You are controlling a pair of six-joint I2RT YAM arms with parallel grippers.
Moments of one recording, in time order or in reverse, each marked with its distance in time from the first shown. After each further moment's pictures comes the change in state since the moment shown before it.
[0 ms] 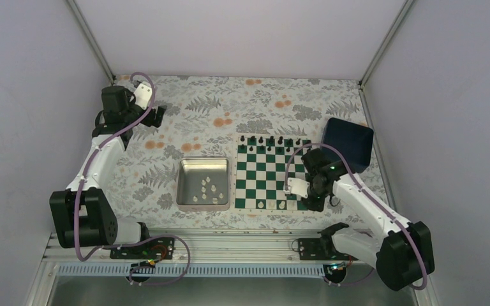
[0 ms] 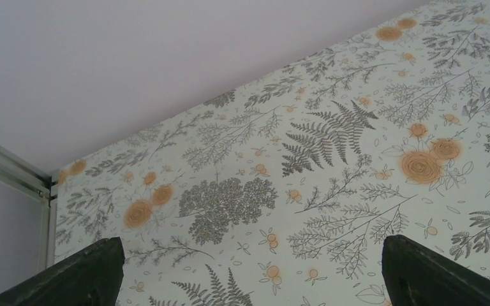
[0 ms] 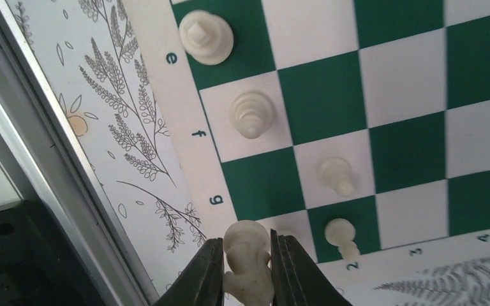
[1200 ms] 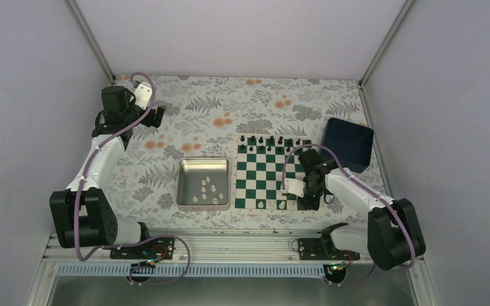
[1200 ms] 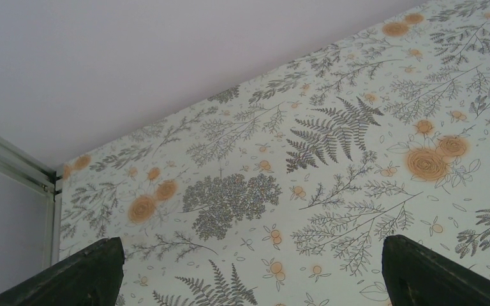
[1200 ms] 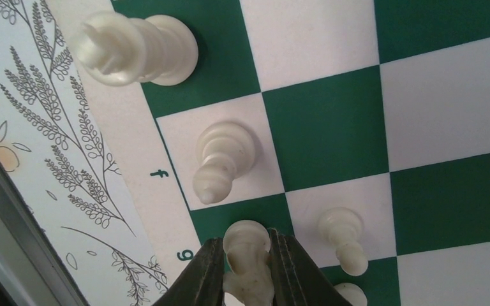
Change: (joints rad) left arm 0.000 0.001 0.000 -0.007 -0.019 0.000; right arm -0.042 0.158 -0.088 0.193 -0.029 -0.044
